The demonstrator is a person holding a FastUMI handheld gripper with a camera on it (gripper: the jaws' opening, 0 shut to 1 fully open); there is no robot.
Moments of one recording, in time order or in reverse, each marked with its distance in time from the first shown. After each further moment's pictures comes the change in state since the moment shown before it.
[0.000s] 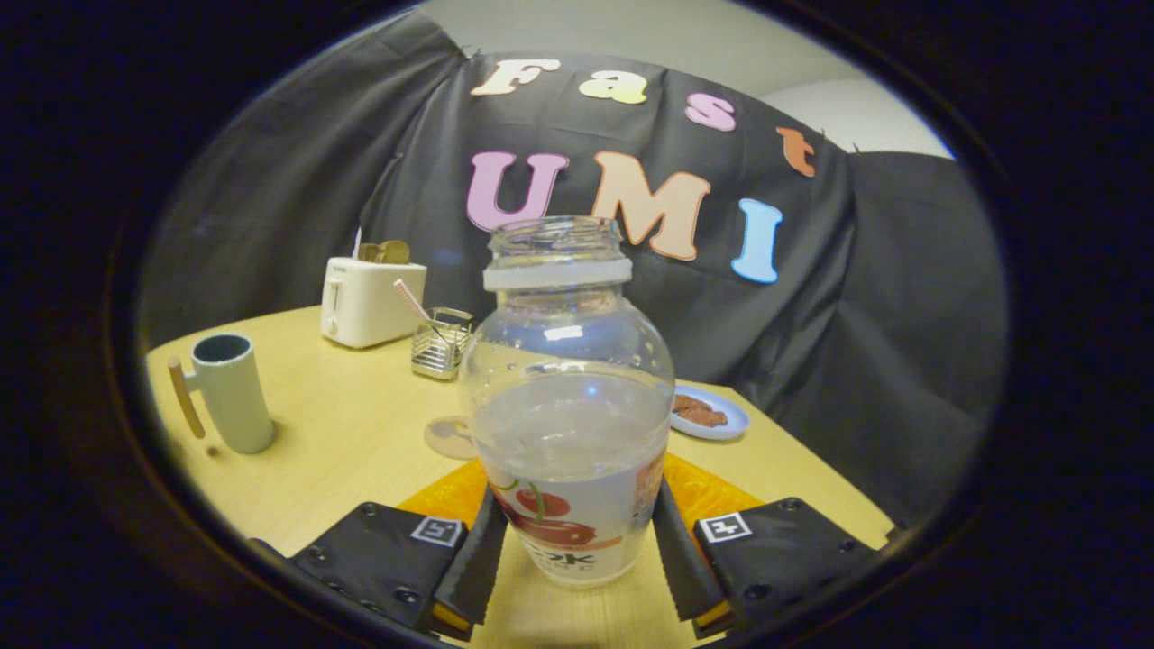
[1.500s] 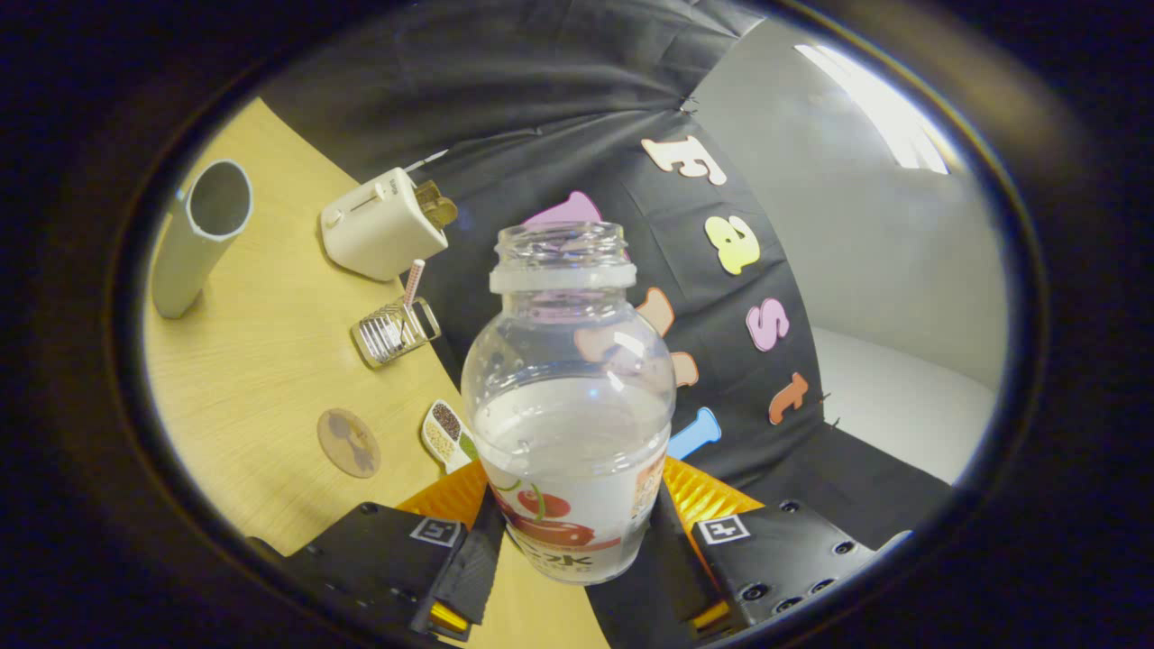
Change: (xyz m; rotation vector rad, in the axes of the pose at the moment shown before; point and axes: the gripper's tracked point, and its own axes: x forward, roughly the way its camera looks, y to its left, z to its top) arm 0.001 0.039 0.133 -0.808 -0.275 -0.213
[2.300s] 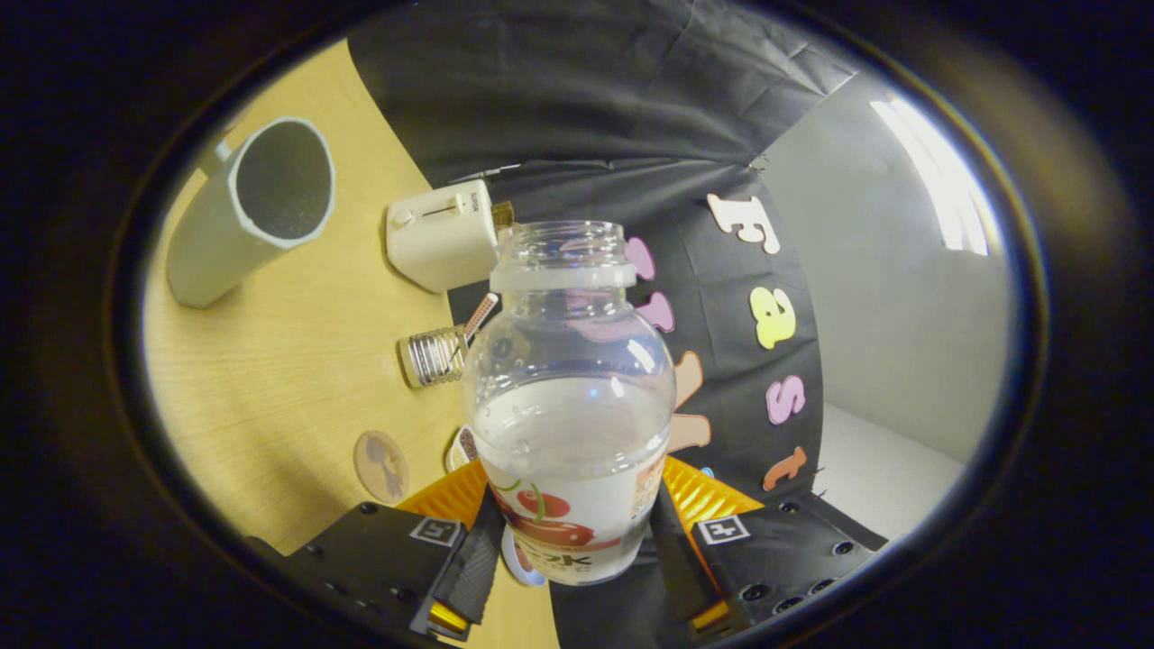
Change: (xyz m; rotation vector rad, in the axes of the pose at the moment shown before) arm 0.002 0.062 0.049 -0.197 -0.121 0.054
